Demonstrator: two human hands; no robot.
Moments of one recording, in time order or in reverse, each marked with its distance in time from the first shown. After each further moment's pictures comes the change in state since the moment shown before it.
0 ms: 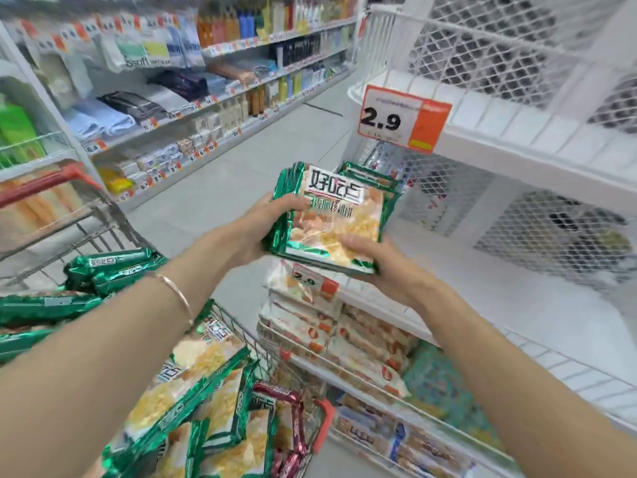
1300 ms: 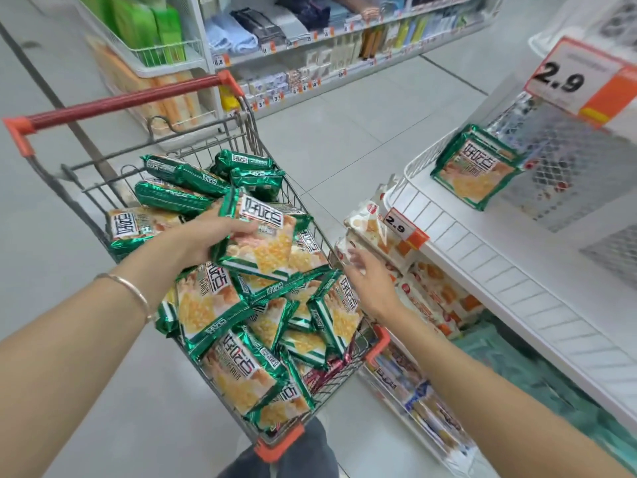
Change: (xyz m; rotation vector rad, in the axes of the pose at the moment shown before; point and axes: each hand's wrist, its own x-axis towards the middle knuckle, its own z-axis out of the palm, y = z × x) left_hand -0.208 -0.111 -0.142 -0.090 0.458 -0.363; right_hand -0.052 0.114 0.153 -0.753 -0.121 -0.187
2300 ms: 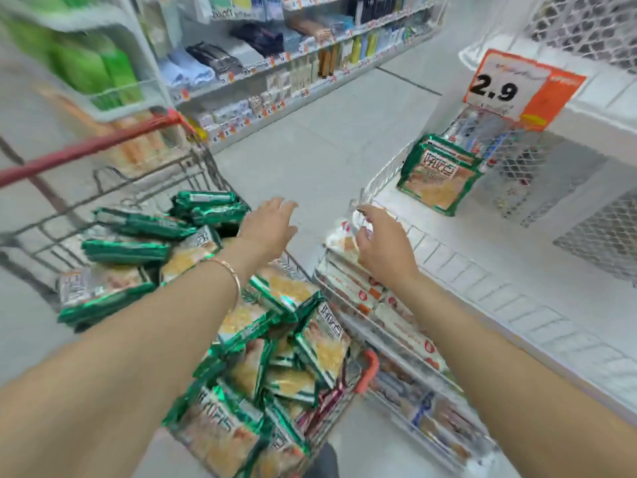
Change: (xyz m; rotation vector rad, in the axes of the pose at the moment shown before) left_hand 0.074 0.058 0.107 1.365 0.268 0.605; right_hand 0.054 -0.021 -0.086 -0.245 0.351 -0.127
